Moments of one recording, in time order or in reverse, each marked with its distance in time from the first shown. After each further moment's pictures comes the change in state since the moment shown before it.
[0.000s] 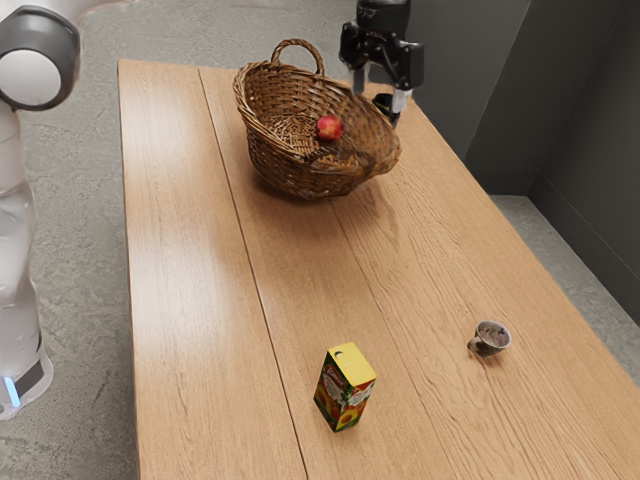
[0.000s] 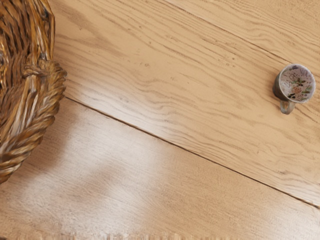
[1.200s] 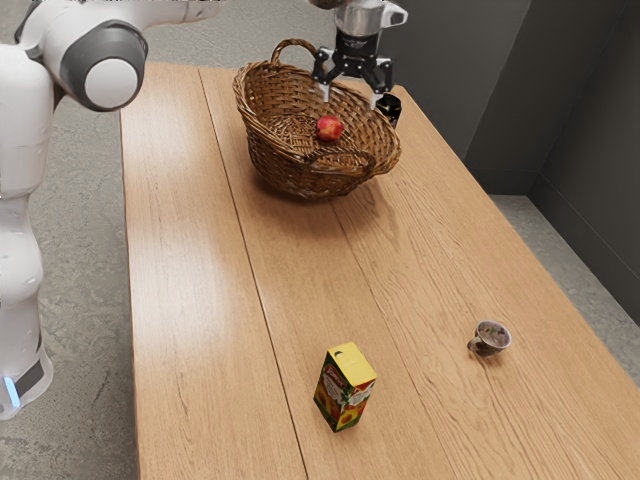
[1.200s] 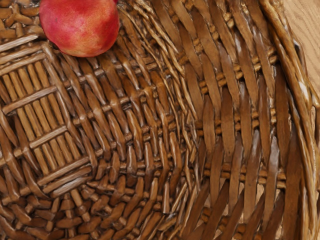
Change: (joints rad) arm 0.340 0.213 0.014 -0.074 0.052 0.264 -0.225
